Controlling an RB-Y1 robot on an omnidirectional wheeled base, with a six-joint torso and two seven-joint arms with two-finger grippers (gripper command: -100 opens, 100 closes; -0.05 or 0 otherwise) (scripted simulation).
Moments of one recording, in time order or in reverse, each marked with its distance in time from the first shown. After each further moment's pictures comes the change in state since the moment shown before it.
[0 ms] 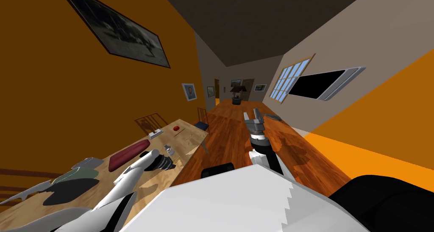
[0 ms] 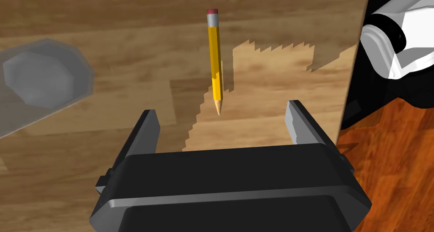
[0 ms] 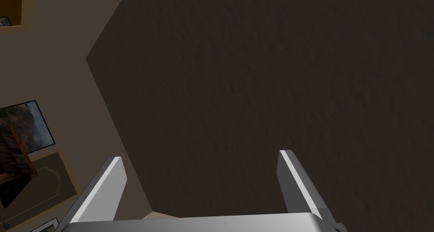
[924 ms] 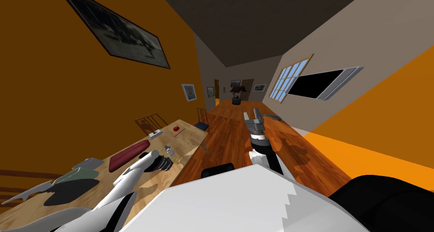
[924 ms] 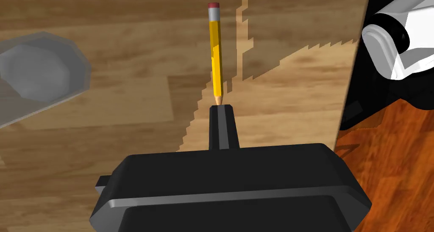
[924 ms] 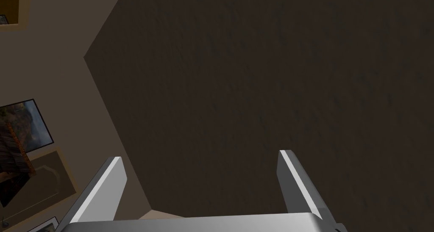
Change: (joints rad) left arm -0.002 -0.001 0.005 0.026 -0.002 -0.020 -0.008; right arm 0.000 0.000 0.000 0.000 0.000 0.000 0.000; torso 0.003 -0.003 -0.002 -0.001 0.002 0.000
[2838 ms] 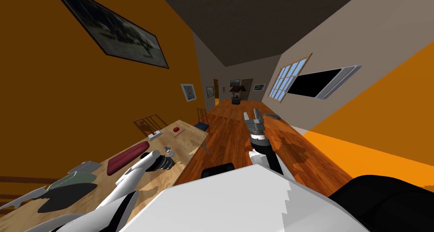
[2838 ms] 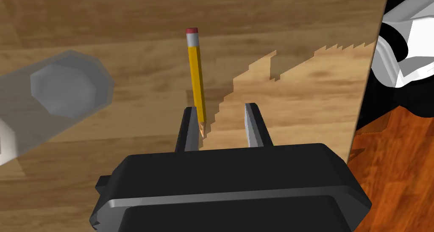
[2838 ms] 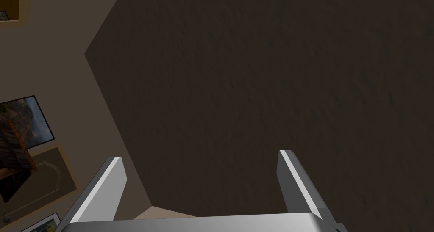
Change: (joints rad) left arm -0.006 -0.015 0.008 0.012 0.008 -0.021 -0.008; right arm 0.000 0.000 0.000 0.000 0.000 0.000 0.000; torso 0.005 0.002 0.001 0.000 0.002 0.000
